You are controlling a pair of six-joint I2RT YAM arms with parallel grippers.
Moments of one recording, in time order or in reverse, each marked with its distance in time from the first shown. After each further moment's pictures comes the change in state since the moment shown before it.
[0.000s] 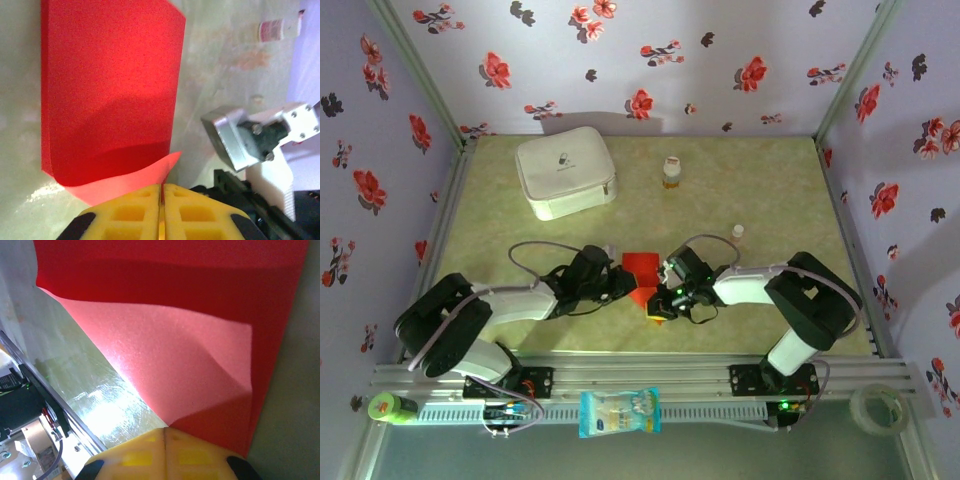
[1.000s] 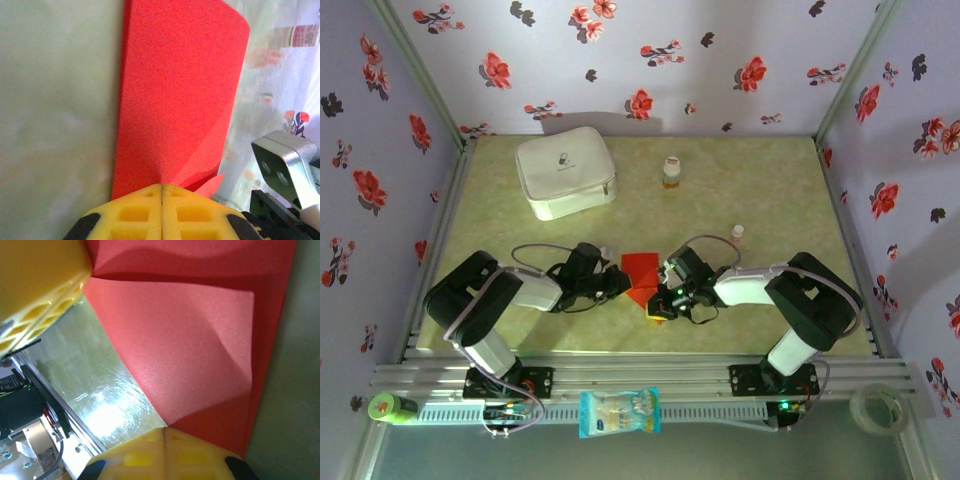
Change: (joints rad) left arm 0.153 0.200 -0.029 0.181 0.156 0.054; right arm -0.003 -0.002 -0.013 0.021 0.002 0.004
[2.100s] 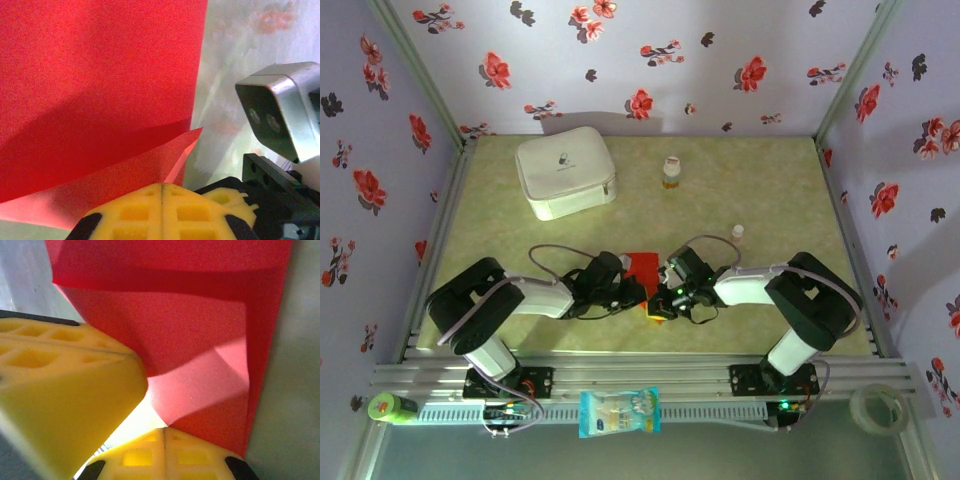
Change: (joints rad) left arm -0.202 -0.014 0.056 -0.074 -0.085 -0.068; right arm 0.000 0.000 0.000 0.002 0.001 0.016
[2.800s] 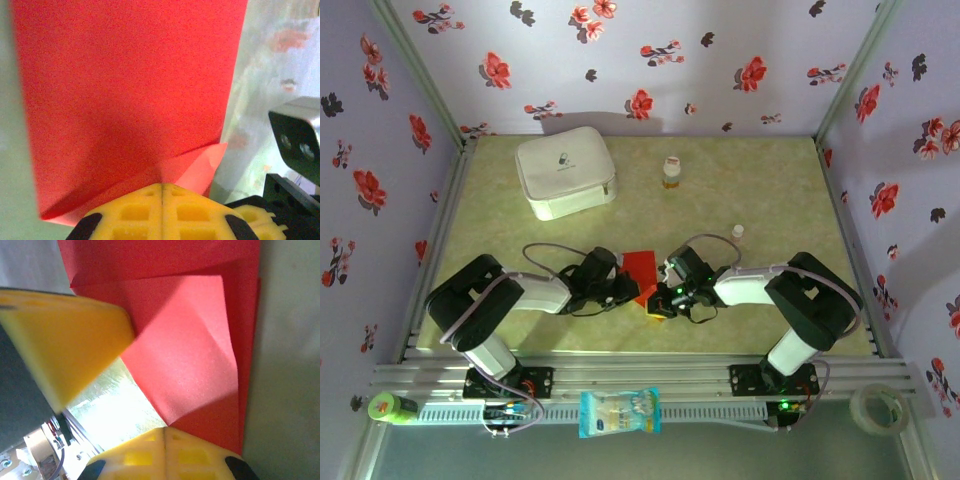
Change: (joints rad) left arm 0.085 0.001 0.005 -0.061 -0.008 0.040; right arm 0.000 0.000 0.000 0.018 0.022 0.003
